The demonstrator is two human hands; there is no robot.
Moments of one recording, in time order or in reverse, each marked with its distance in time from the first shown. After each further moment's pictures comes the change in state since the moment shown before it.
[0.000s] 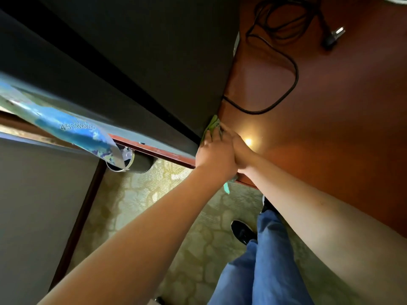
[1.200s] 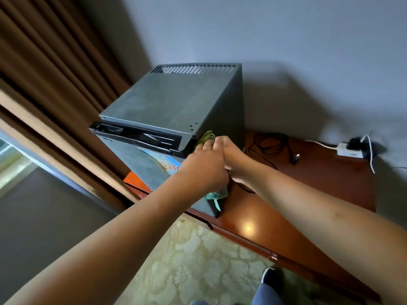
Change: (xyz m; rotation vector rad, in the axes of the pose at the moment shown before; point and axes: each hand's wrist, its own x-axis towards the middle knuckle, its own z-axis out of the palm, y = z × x) left_hand -0.223 -0.038 -0.266 -0.066 0.343 0.086; right_hand -0.201 -0.265 0.120 -0.230 -0.073 -0.378
